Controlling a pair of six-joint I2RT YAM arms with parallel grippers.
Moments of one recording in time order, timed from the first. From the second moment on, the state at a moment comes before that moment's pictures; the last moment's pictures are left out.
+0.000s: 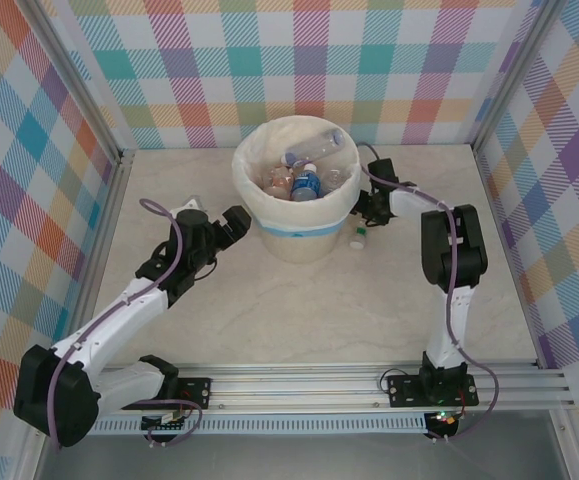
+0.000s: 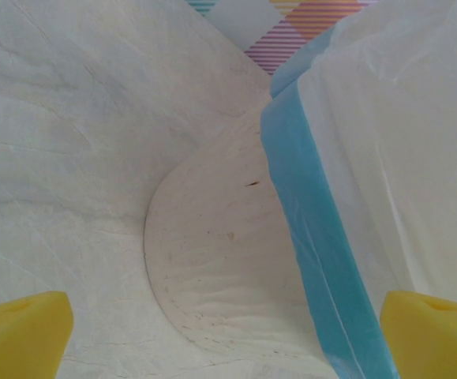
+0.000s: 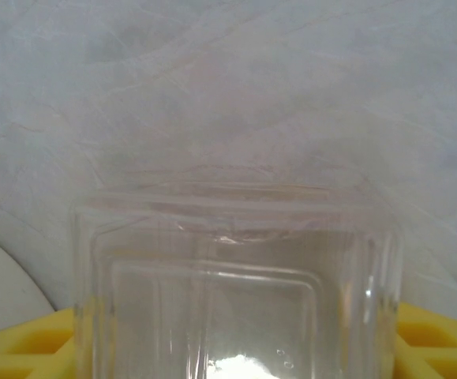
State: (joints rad) left arm -0.43 1.12 0.76 -0.12 -0.07 -0.89; right arm 0.22 2.07 1.43 -0.41 -0.06 0.51
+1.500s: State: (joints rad) left arm -0.41 1.05 0.78 -0.21 -0.12 -0.87; right arm 0.43 1.75 1.89 -0.51 -0.37 -0.08
